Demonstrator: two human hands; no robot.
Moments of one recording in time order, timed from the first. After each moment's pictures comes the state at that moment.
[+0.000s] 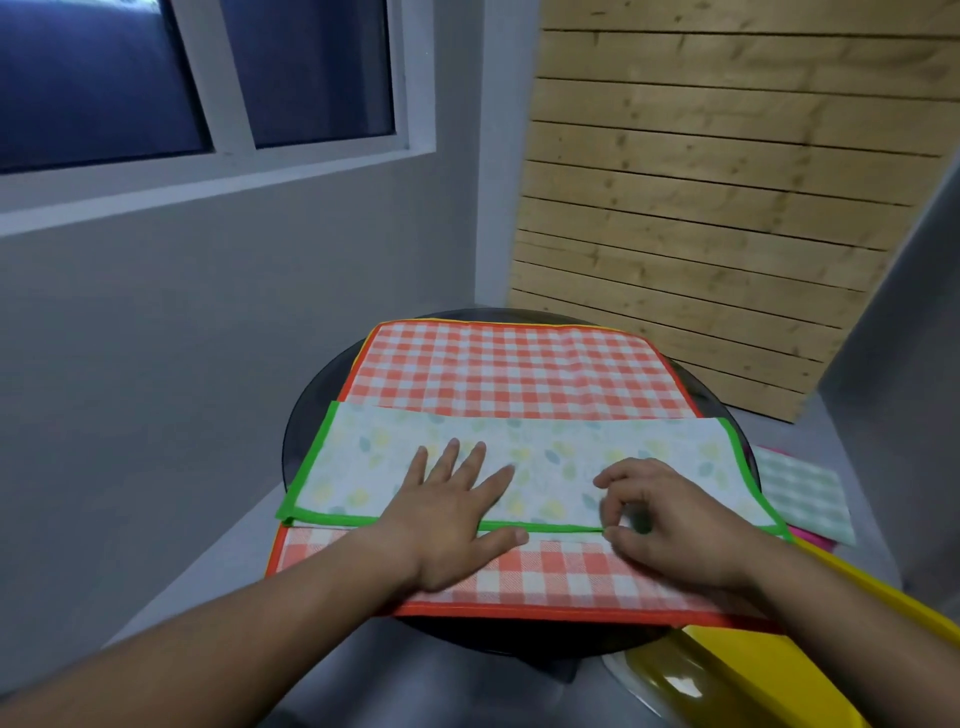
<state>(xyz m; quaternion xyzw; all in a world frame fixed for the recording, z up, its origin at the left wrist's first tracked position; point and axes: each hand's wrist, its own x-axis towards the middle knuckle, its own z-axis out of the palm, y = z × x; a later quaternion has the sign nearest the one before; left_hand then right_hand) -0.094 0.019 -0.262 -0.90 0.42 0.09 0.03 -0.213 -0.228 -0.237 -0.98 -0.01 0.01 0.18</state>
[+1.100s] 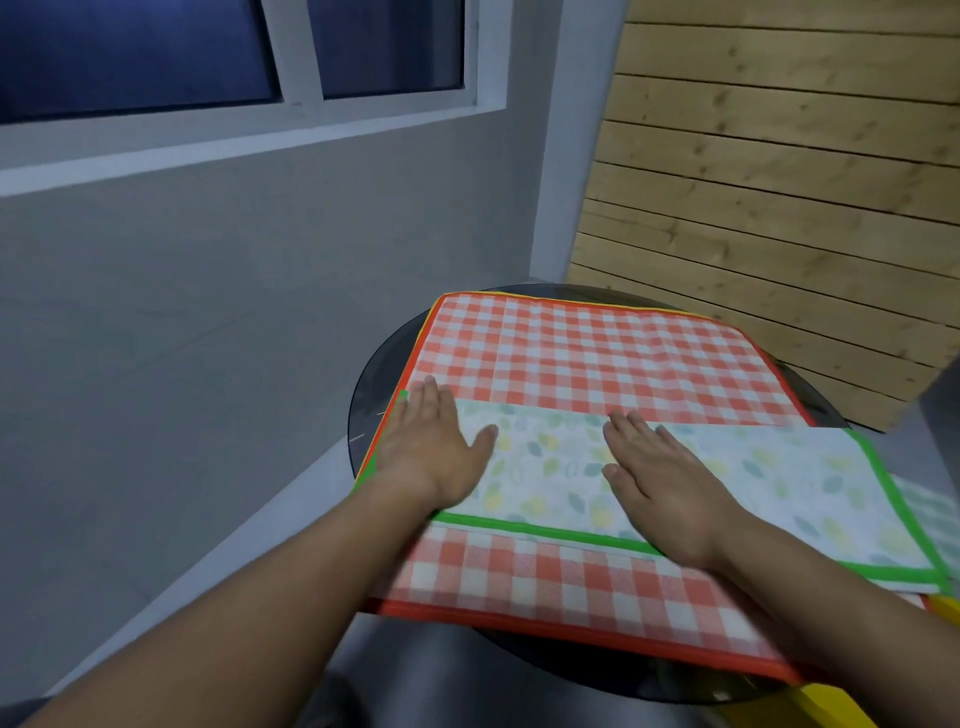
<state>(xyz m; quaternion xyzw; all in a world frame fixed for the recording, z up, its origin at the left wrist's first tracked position) -0.012 0.057 -0.275 -0.98 0.18 0.07 -0.05 -0.129 -0.183 -0.272 -1.00 0.01 0.04 0.08</state>
